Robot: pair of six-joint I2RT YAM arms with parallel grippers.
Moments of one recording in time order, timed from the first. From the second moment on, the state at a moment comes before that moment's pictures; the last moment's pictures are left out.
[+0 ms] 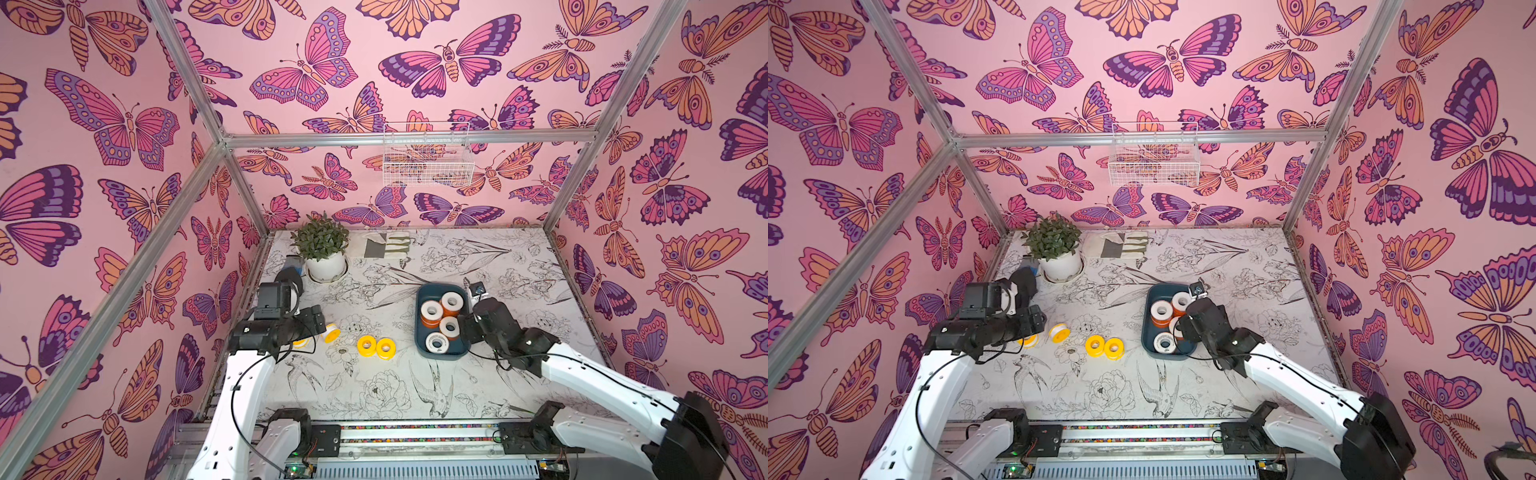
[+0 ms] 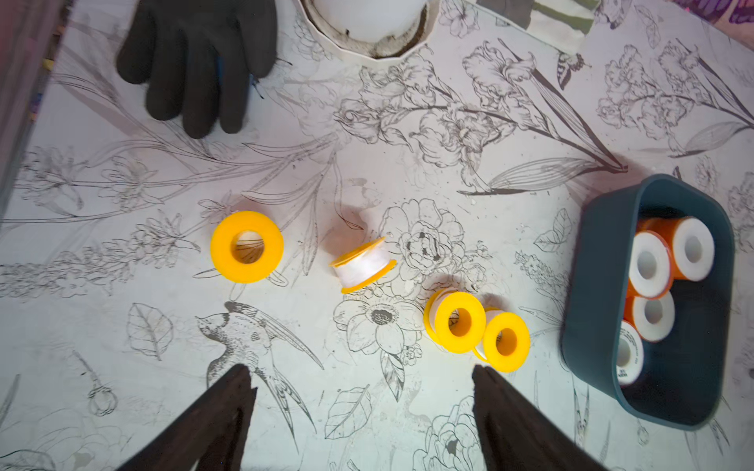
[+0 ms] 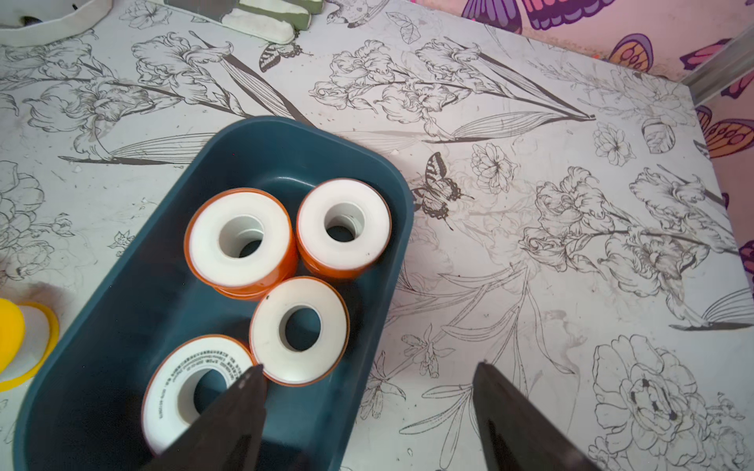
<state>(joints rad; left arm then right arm) -0.01 0.96 0.95 -0.99 0.13 -0.30 0.78 1.03 0.62 -0.34 0.42 0.24</state>
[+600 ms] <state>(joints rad) -0.25 1.23 0.88 -0.71 -0.10 -0.48 0.78 0.95 0.43 -0.11 0.49 0.26</state>
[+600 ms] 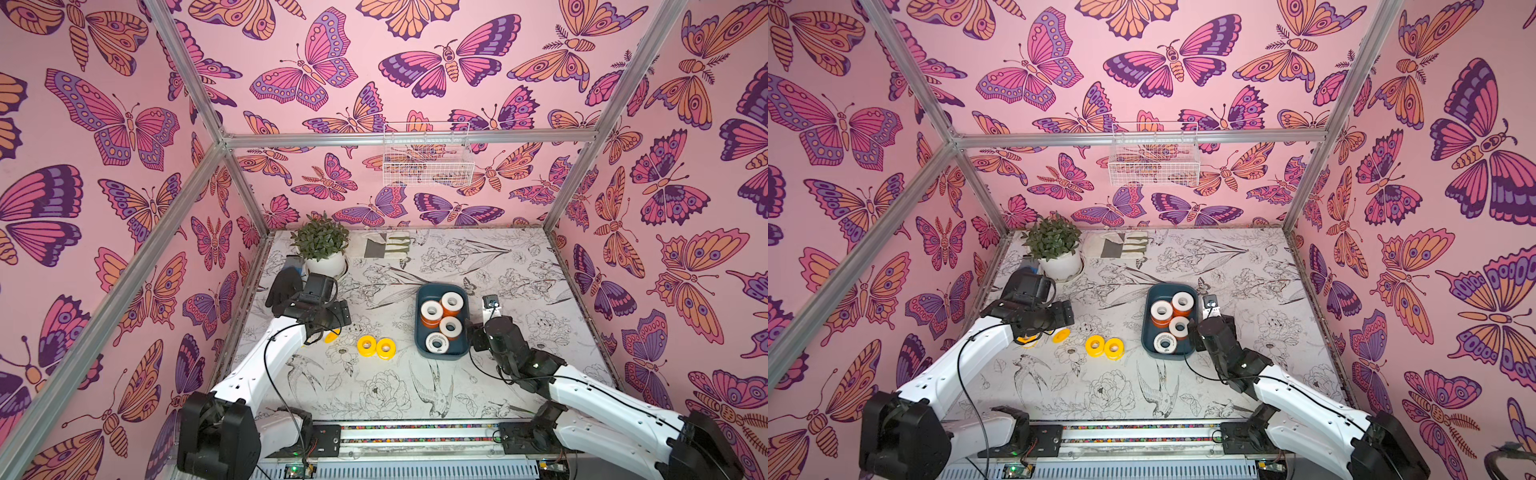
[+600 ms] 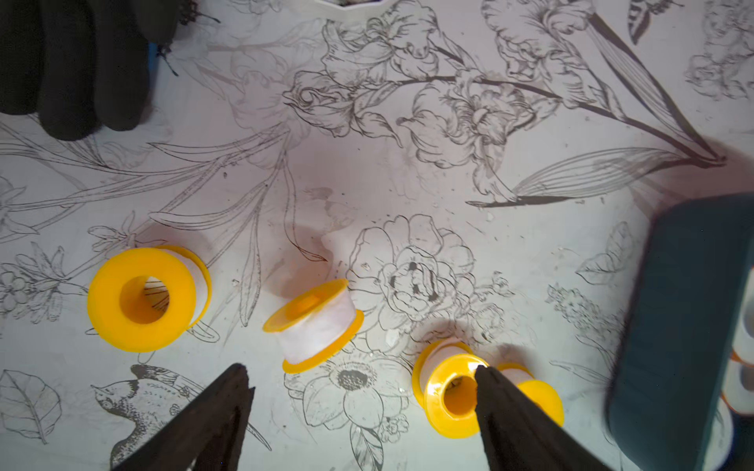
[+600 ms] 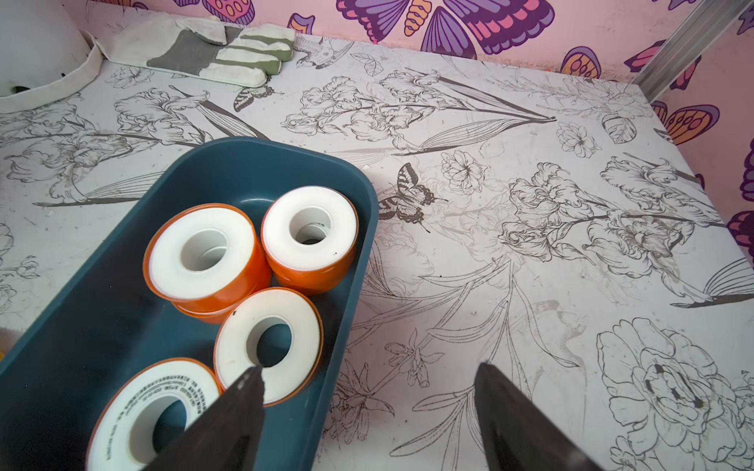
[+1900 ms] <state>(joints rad) -0.24 1.51 0.79 -0.56 0.00 -0.50 0.78 1.08 0.44 -0.10 0.49 0.26</state>
